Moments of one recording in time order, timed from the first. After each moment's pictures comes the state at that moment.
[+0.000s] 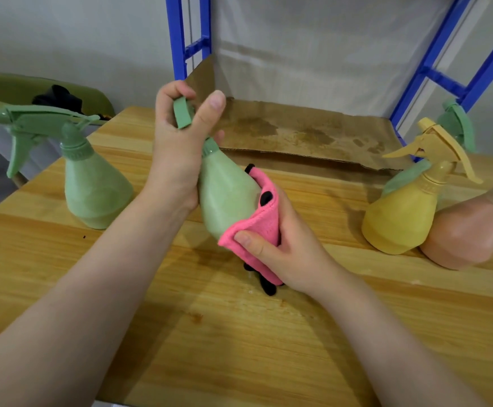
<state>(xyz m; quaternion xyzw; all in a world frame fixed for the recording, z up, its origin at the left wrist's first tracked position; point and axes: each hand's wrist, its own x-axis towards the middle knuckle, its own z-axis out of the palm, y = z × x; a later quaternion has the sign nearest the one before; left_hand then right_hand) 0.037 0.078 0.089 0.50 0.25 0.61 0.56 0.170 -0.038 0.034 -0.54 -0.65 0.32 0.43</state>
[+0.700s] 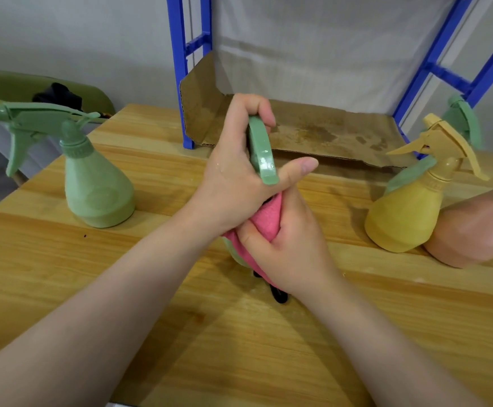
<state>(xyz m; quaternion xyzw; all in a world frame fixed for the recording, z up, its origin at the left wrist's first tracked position) 0.060 0.043 0.085 0.75 0.19 0.52 0.36 0.151 -0.037 0.042 -0.60 -0.63 0.13 0.47</state>
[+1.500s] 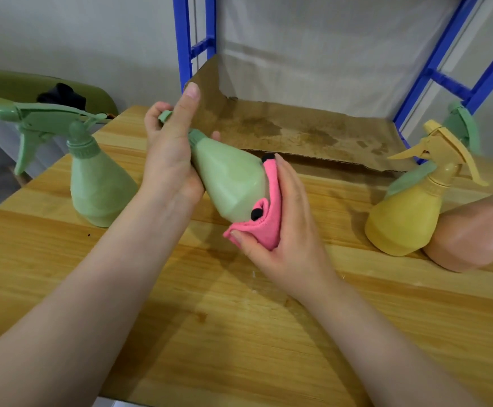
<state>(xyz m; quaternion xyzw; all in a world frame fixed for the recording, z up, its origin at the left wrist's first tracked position) 0.036 0.084 0.094 0.28 0.29 0.64 0.65 0.158 -0.035 0.027 -0.57 -0.68 0.05 0.46</state>
